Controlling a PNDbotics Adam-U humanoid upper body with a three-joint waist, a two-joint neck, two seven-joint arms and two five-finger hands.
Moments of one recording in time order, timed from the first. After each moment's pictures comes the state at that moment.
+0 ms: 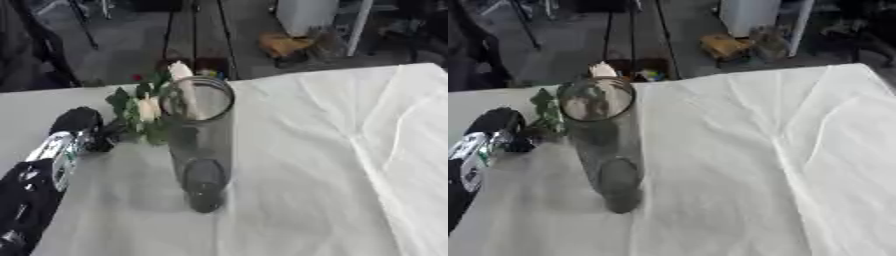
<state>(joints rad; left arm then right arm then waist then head) -0.84 0.41 -0.03 -0.76 -1.14 0.22 -0.13 -0.29 -0.69 -0.06 -1.98 -0.18 0.00 -0.27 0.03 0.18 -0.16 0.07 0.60</state>
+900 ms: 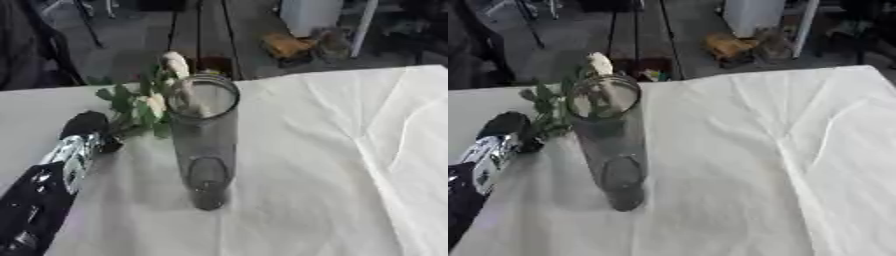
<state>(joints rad) -0.84 0.37 -0.04 -0.76 -1.09 0.29 -0.08 -0.29 -0.68 -0.06 -1.98 -0.19 0.00 -0.27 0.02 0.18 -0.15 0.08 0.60</state>
